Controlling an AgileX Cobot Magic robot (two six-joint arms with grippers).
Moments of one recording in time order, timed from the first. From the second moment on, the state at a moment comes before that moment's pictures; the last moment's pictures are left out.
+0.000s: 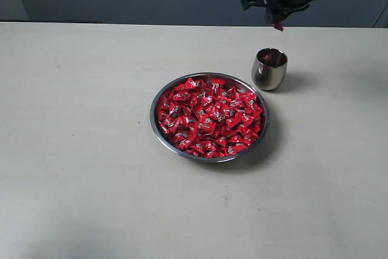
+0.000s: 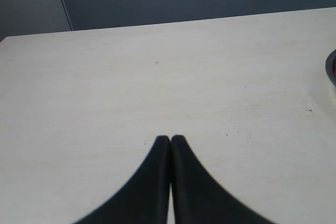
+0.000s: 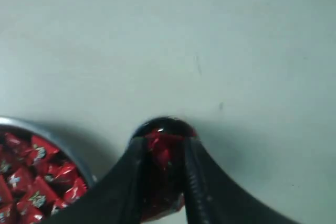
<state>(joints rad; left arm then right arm) 0.11 0.00 0.01 0.03 0.34 0.03 0.40 2.05 -1.80 -0.05 0.90 0.01</state>
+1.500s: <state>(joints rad) 0.11 0.00 0.01 0.03 0.34 0.03 0.37 2.16 -1.80 0.35 0.90 -0.23</state>
